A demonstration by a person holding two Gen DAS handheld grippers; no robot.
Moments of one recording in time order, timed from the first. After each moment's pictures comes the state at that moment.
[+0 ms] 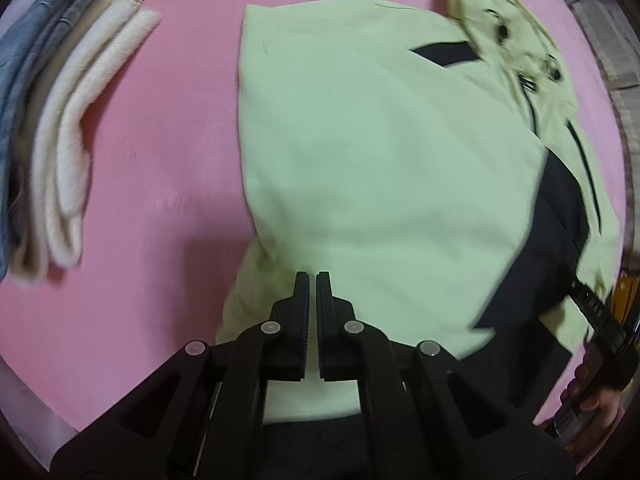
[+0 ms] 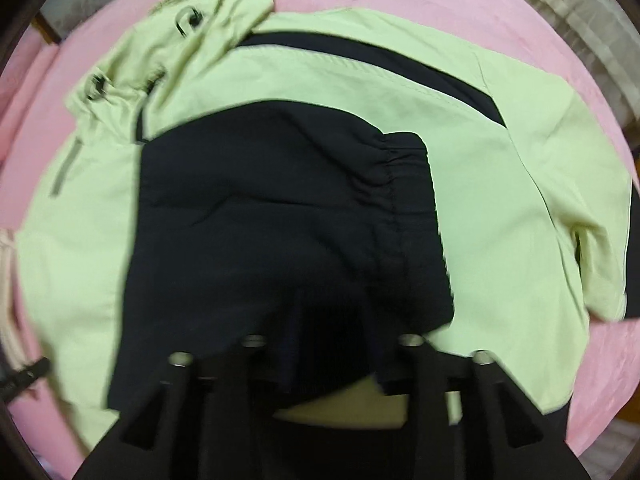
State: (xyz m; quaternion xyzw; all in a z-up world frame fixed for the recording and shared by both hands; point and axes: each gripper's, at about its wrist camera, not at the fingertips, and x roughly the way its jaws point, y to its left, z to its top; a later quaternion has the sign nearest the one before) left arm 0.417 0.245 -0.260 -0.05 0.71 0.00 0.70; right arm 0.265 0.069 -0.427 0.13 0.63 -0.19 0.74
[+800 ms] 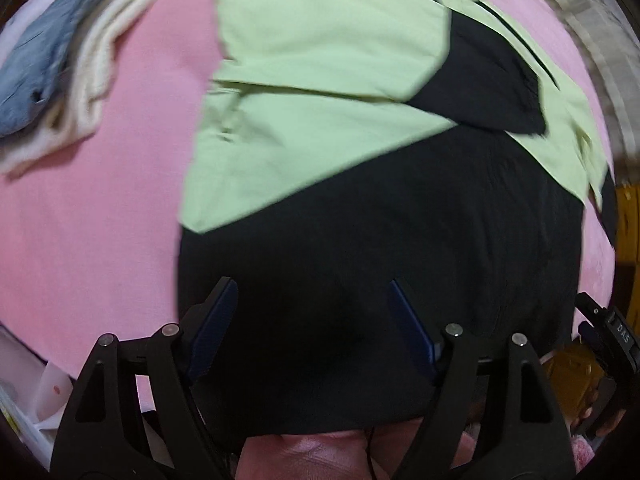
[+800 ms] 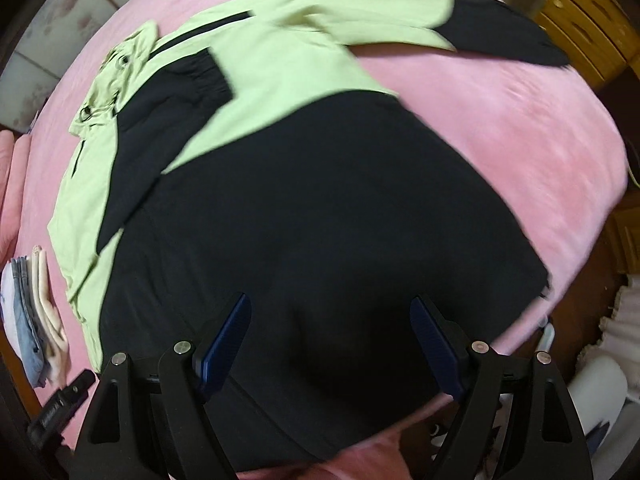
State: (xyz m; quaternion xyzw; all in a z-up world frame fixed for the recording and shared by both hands) left arm 0.208 0.184 -0.216 0.02 0.70 -0.06 0.71; right arm -0.090 0.005 -0.345 0.28 0.60 -0.28 0.69
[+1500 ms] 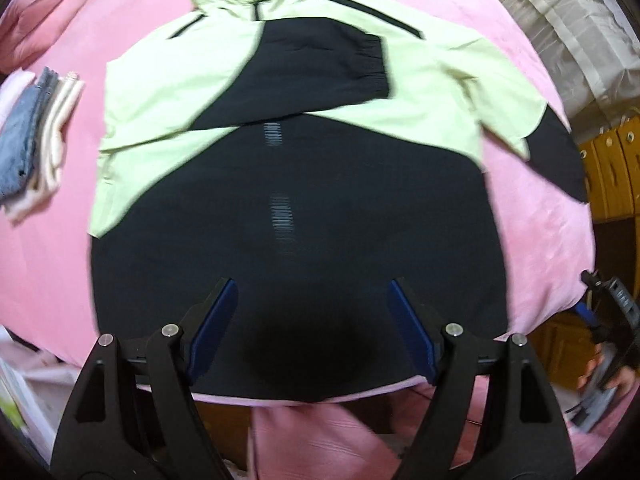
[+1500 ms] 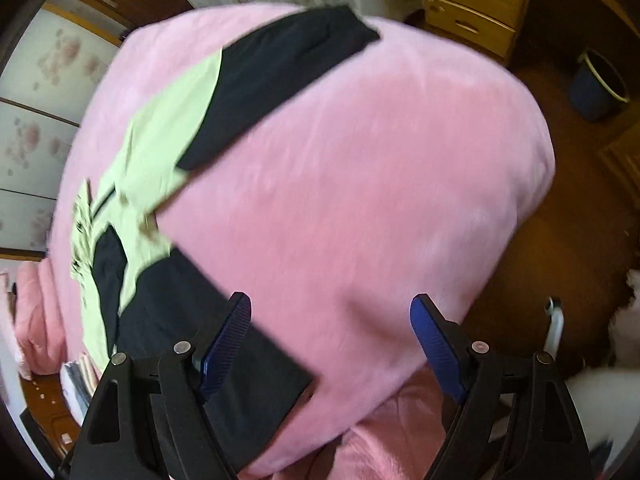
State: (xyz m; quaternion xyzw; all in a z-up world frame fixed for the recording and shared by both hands) left arm 0.148 -0.050 -0.147 0.08 0.67 -0.09 0.74; right arm -0.295 -0.287 -0.310 0.43 0.50 -0.30 0.69
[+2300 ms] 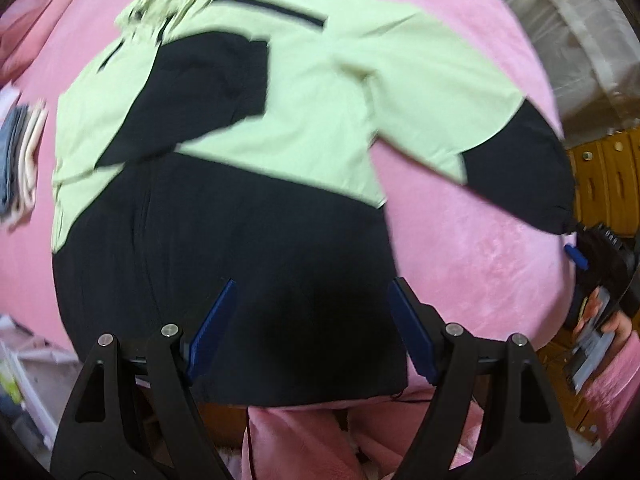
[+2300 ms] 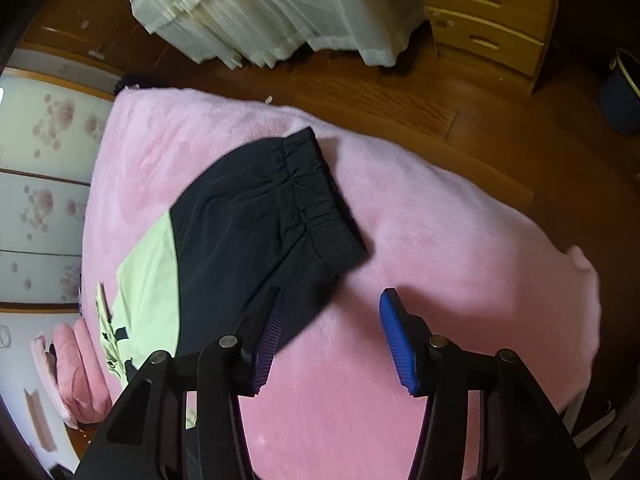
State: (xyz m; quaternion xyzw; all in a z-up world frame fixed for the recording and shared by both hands) left arm 0.166 -0.230 -0.182 0.10 0.70 -0.05 0.70; right arm -0.234 -0.557 -0.340 0.50 0.45 -0.29 0.68
